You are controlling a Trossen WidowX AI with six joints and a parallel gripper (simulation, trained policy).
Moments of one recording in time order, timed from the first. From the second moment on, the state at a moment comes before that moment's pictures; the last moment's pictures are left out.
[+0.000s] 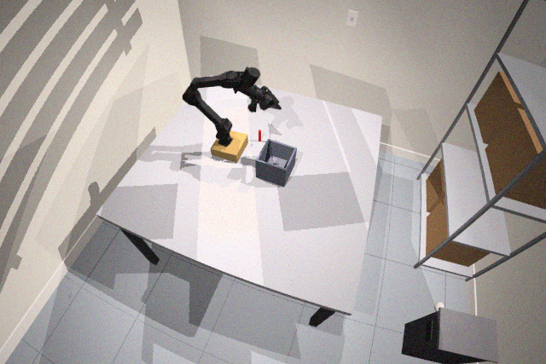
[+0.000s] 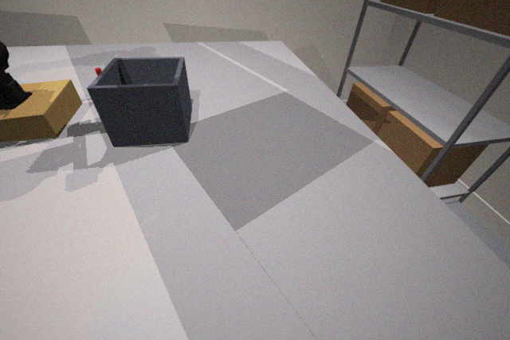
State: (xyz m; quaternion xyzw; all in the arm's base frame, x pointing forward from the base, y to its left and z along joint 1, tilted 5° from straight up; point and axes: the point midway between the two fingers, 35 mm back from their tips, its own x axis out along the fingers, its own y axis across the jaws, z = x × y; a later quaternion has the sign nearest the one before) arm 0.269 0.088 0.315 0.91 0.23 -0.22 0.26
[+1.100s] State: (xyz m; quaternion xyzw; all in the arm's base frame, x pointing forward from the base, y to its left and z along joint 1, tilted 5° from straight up) arm 0.172 0.160 0.169 0.65 0.51 -0.37 0.42
